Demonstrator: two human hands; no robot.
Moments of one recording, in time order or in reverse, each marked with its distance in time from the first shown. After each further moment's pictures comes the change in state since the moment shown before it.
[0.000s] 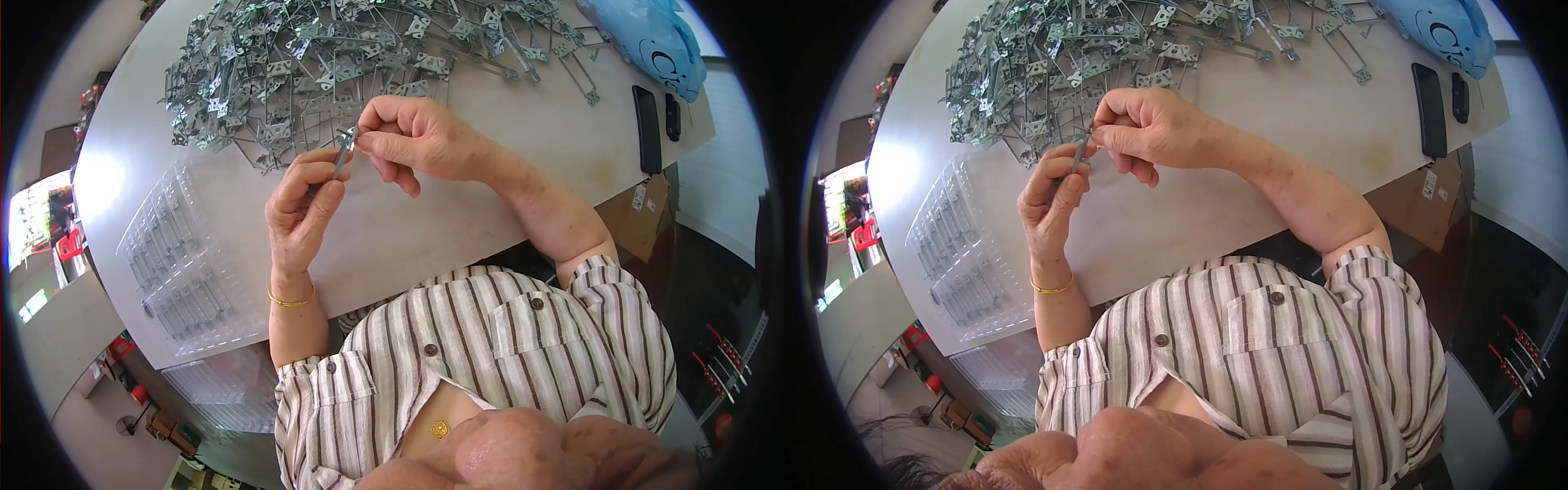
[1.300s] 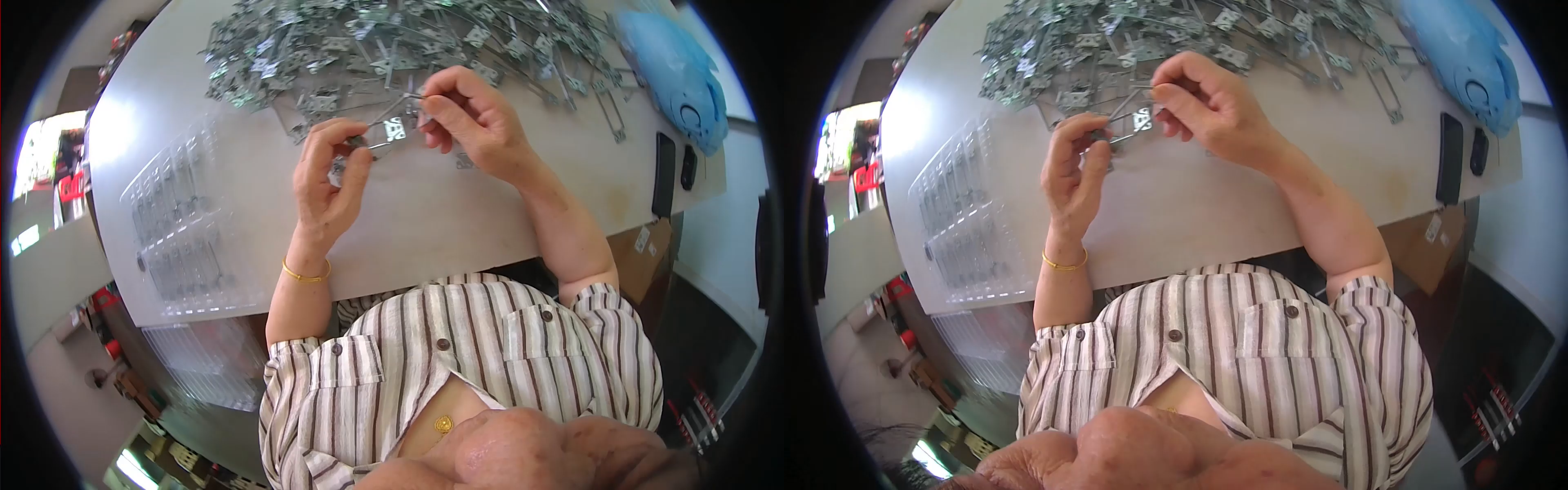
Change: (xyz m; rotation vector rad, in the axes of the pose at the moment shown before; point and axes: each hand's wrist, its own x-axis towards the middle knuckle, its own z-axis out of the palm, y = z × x) left_hand 0.005 -0.007 0.003 0.327 0.244 0.210; right_hand 0.008 0.007 -0.006 -0.103 0.214 -0.265
